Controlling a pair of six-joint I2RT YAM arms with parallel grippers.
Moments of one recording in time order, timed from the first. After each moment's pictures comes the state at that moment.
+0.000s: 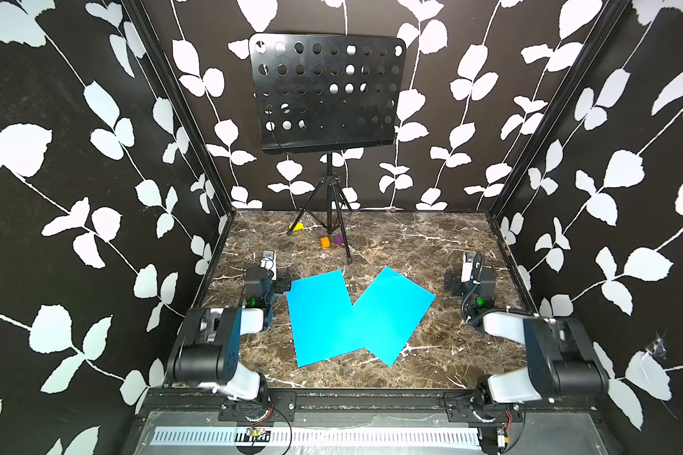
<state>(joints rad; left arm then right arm) -0.04 1.45 0.42 0.66 -0.05 0.14 0.03 1.39 0.45 0.49 0.15 -0.08</state>
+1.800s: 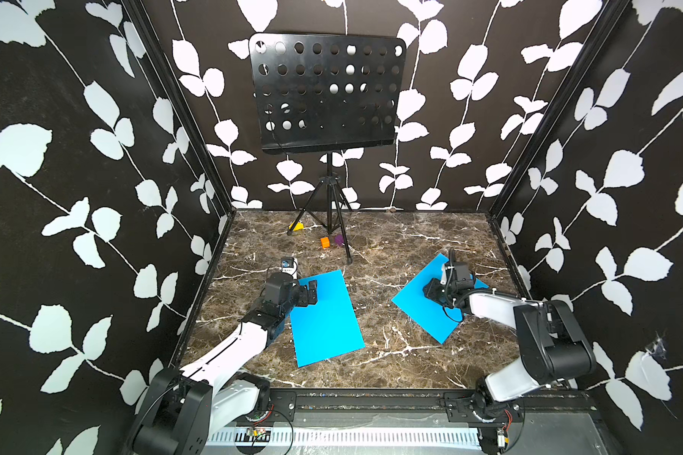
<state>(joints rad) -0.38 1.08 0.46 0.07 -0.10 -0.26 0.19 1.55 0.65 -0.03 -0.12 0.61</state>
